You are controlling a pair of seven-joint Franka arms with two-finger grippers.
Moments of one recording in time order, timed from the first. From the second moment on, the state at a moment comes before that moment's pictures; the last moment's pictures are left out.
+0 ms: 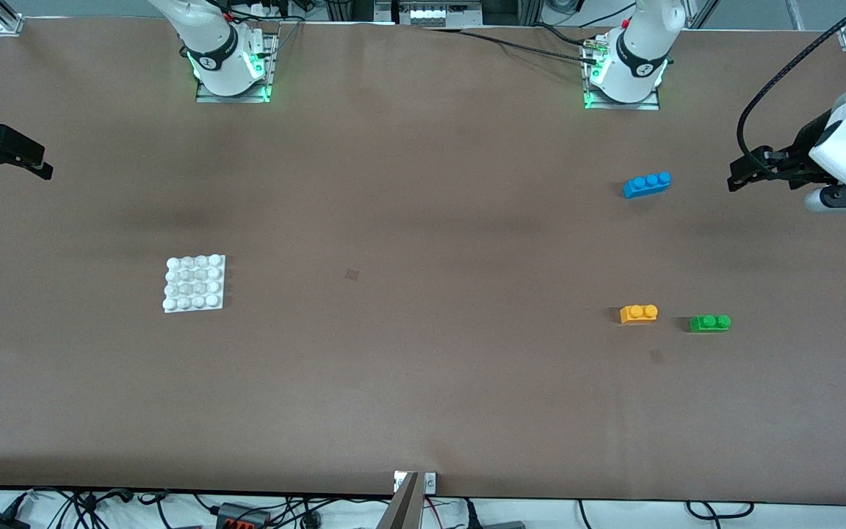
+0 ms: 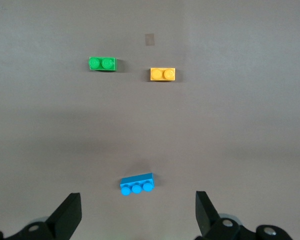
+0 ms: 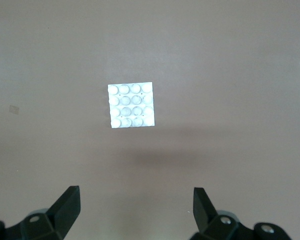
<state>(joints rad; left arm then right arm) 0.09 -0.02 -0.10 -1.70 -0.02 1.59 -0.06 -0.07 -0.04 -0.03 -1.68 0.01 1.63 -0.13</state>
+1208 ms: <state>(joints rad) 0.09 0.02 -0.11 -1.70 -0.02 1.56 -0.06 -0.06 0.06 -0.02 -1.68 0.00 1.55 -0.14</state>
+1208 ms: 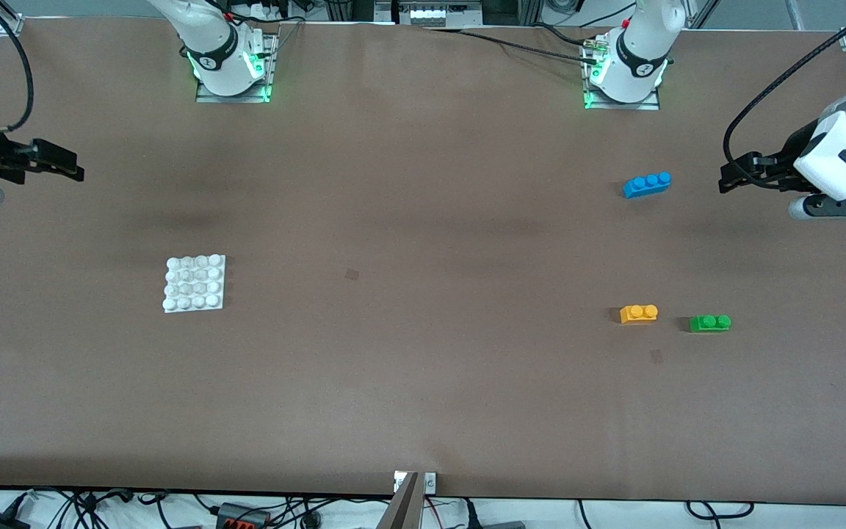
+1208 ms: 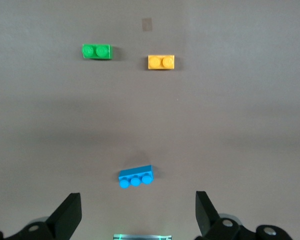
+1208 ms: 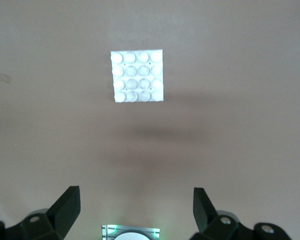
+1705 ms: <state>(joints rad) 0.06 0.17 -0.11 -1.70 -0.02 1.74 -0.06 -0.08 0.34 -0.03 -1.73 0.01 1.78 -0.14</state>
